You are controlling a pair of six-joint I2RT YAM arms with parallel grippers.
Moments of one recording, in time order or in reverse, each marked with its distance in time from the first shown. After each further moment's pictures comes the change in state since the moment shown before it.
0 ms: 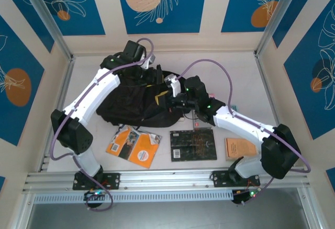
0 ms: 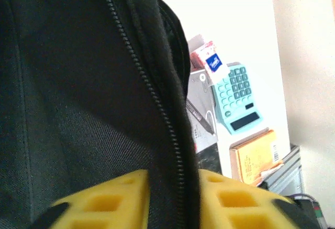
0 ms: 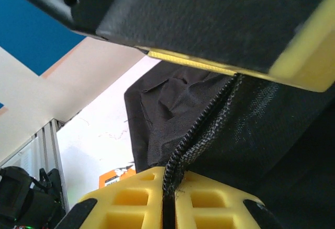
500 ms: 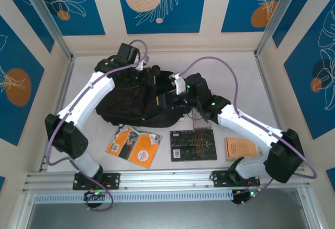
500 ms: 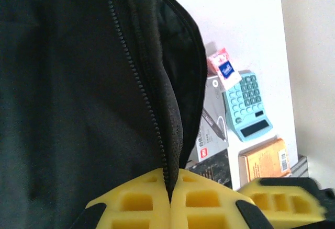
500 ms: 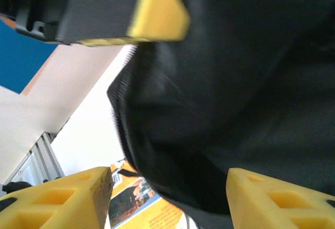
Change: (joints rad) left arm 0.069 -0.121 -0.122 0.026 -0.058 0.025; right arm -0.017 -0.127 0.073 -0.310 0.135 0.140
